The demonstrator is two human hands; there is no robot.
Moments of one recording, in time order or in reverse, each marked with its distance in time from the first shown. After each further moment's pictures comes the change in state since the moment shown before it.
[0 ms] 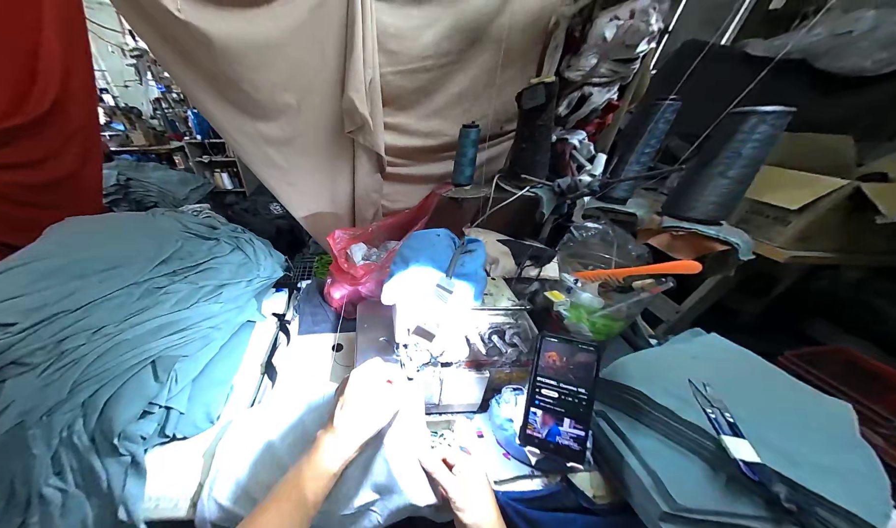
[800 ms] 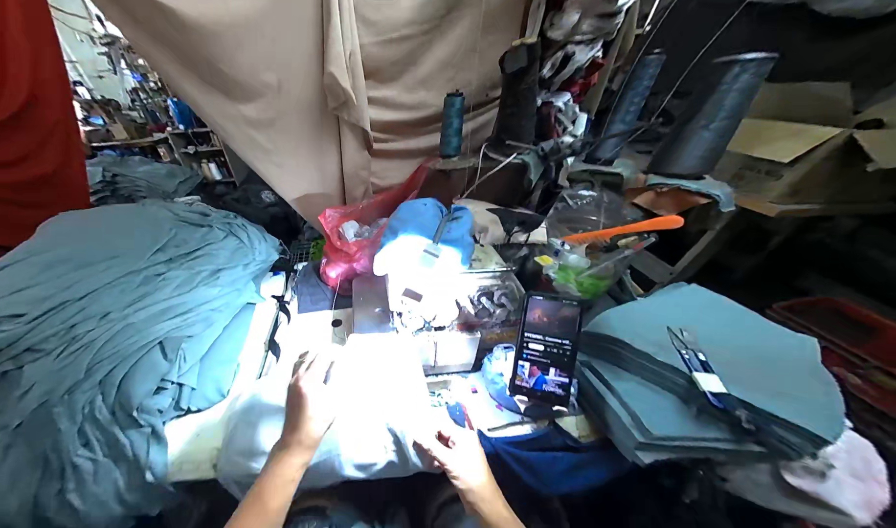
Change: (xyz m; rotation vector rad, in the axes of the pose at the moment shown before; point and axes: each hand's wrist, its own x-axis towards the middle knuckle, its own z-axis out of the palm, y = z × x) left_hand -0.068 -0.056 -0.003 0.105 0.485 0.106; right_hand -0.031 0.006 0.001 0.026 -0.027 0.083
